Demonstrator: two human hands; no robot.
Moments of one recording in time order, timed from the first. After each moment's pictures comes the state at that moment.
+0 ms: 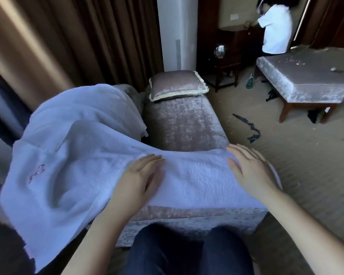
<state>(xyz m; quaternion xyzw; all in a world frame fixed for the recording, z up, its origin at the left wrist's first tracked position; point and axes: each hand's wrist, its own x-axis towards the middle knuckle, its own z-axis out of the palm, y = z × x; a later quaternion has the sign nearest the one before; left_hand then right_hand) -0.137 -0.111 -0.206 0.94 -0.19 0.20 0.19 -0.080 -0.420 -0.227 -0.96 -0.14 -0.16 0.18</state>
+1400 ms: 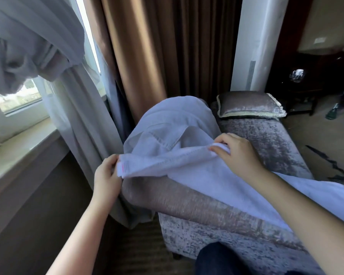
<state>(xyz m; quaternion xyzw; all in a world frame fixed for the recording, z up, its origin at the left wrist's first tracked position) -0.234 0.165 -0.176 0.81 0.18 0.37 0.42 -0.069 -0.122 -0.150 -0.82 -0.37 -0.23 0.37</state>
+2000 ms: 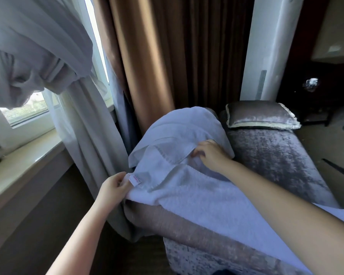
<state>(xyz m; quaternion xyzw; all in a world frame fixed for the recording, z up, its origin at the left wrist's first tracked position) -0.202 0.200 -0.181 0.85 0.25 0.19 0.43 0.030 -0.027 -0.166 -0.90 -0.37 0.00 0.22</state>
